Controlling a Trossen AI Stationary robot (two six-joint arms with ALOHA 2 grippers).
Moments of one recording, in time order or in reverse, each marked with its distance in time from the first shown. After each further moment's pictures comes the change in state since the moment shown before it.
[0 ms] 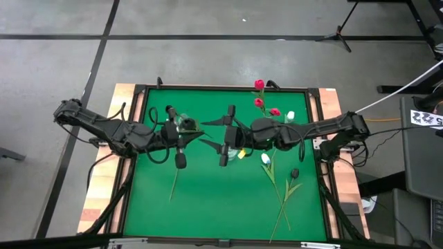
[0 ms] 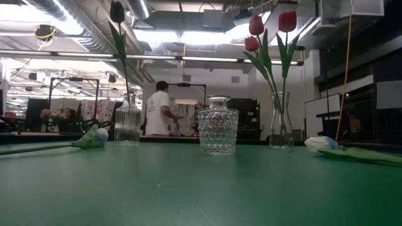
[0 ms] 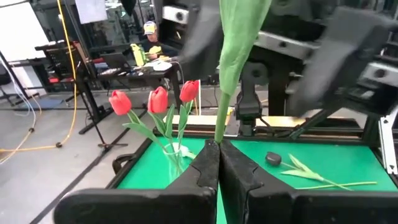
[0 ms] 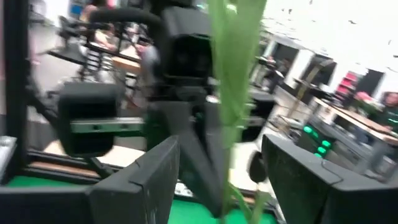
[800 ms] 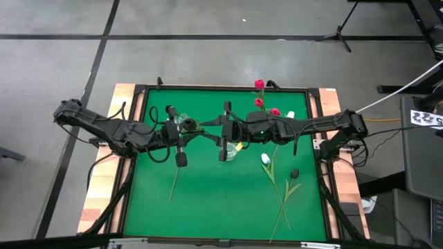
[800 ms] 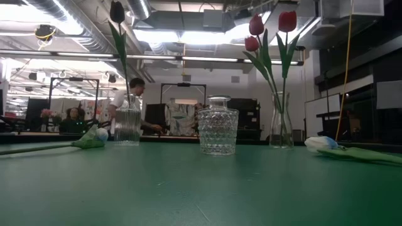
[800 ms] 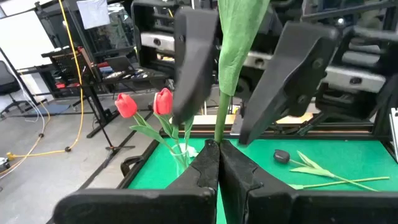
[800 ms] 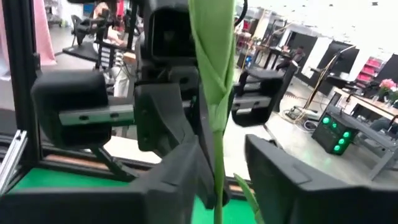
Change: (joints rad) left arm 0.016 0.000 0.000 -0.001 -0.001 0.045; right arm -0.060 0.009 0.000 -0.036 -0.125 0.060
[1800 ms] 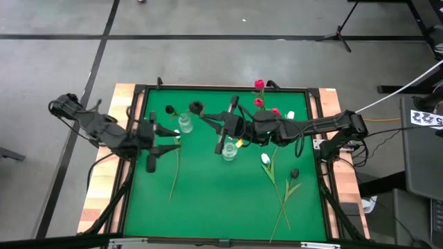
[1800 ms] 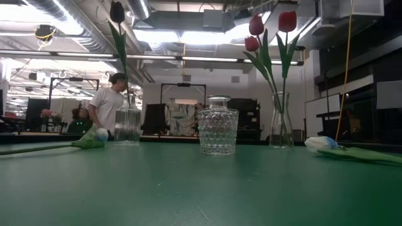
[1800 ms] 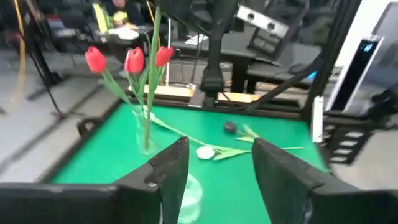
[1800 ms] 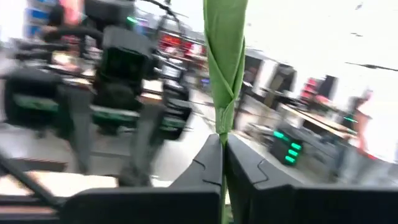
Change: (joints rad) left arm -0.174 -0.219 -0.001 -0.345 0.023 -0.312; right arm 0.022 0.007 0.000 0.165 0.195 -0.063
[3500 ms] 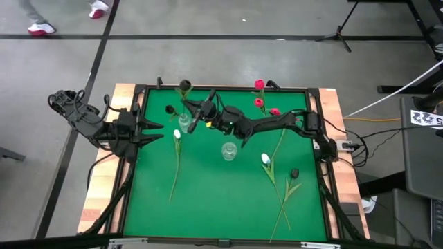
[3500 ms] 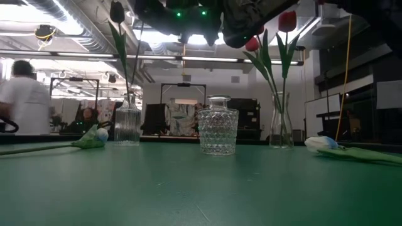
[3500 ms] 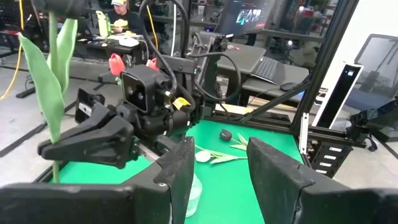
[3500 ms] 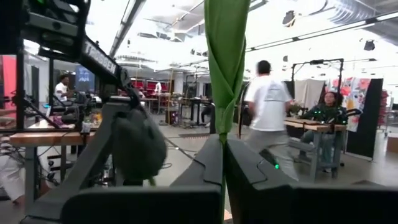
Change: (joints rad) left arm -0.079 -0.190 0.000 -0.132 -0.073 -0.049; right arm -0.246 0.467 0.003 0.683 -0.077 0.154
